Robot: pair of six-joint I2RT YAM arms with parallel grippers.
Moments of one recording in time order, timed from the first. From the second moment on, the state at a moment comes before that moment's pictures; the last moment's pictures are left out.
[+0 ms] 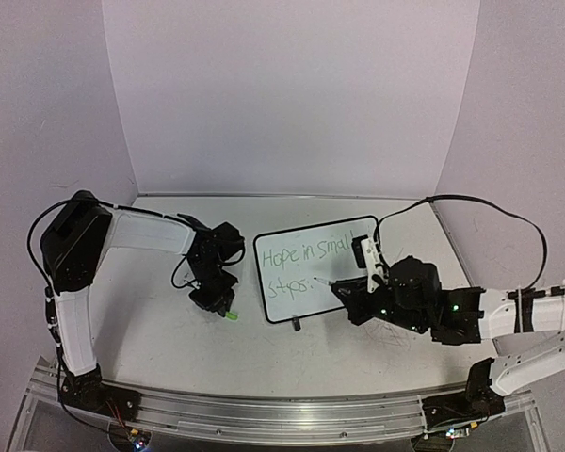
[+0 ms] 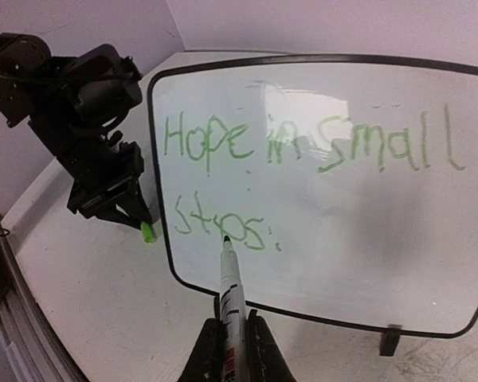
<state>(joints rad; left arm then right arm) -0.75 1.95 1.29 -0.79 0.14 -1.66 1.08 1.16 0.59 0.15 0.29 0.42</state>
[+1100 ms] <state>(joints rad) -0.77 1.35 0.80 -0.44 0.18 -1.80 1.31 1.80 0.98 0.36 0.25 0.55</state>
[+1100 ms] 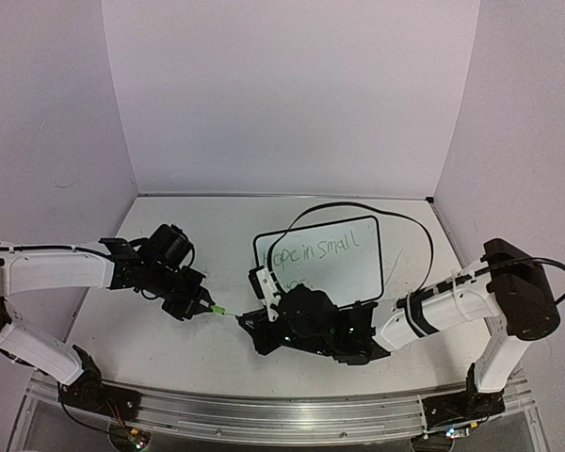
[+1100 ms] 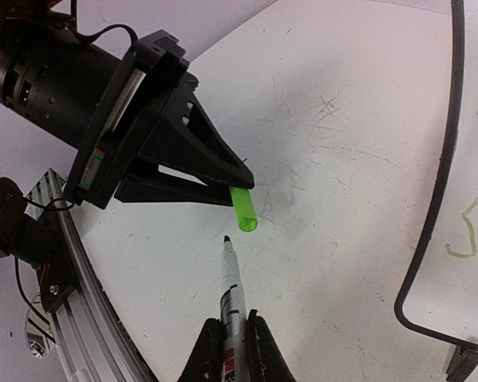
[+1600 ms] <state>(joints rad) -0.77 1.33 0.80 -0.44 0.18 -1.81 1.31 1.80 1.00 0.34 0.31 0.55</state>
